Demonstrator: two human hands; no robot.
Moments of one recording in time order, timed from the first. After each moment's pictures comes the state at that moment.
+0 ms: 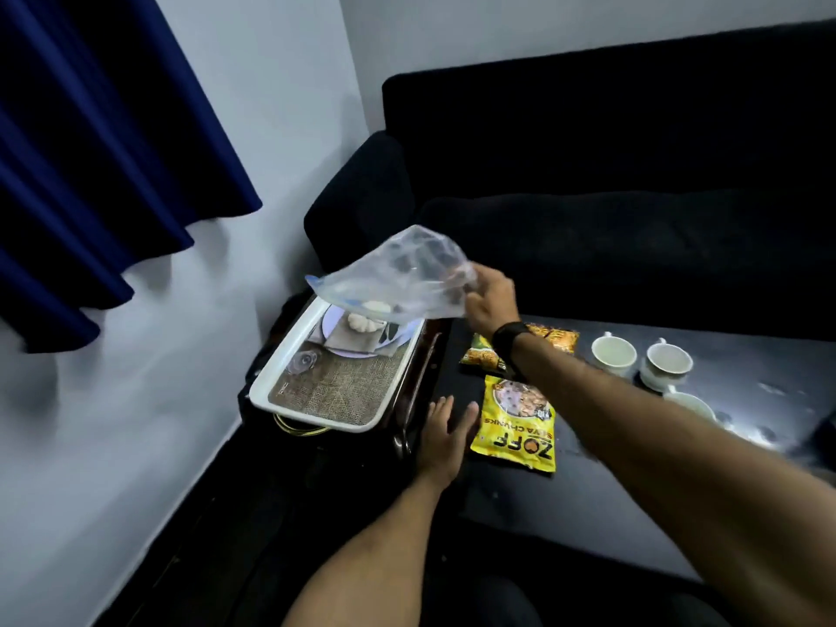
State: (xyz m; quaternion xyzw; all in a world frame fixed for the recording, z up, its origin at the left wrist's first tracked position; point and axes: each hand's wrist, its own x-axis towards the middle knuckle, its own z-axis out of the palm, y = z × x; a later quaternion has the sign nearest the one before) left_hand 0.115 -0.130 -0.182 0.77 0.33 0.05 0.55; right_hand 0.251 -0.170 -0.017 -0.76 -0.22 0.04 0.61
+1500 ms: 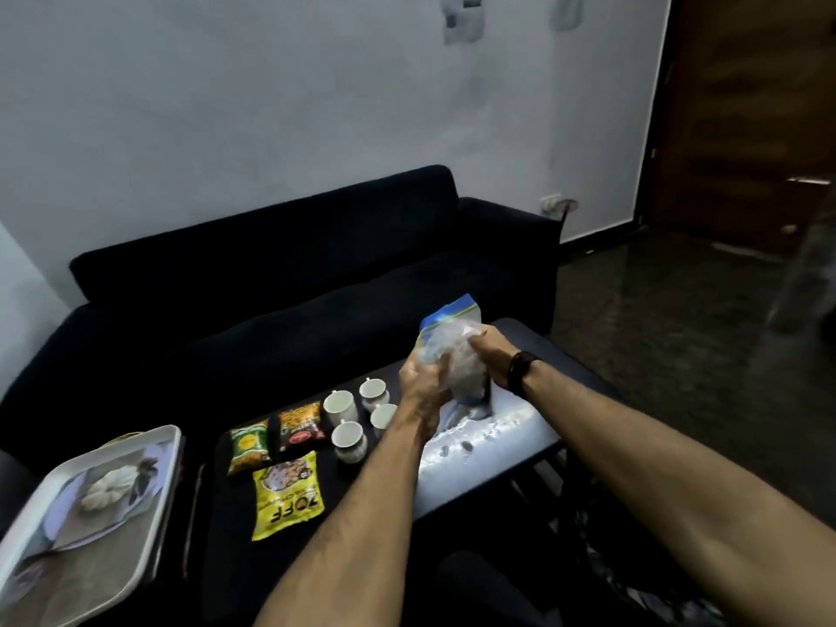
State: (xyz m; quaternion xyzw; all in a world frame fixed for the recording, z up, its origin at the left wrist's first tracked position) left_hand 0.147 -0.482 0.029 0.56 0.07 -0.05 0.83; right_hand 0.169 -0.604 0.056 -0.66 0.05 0.05 0.74
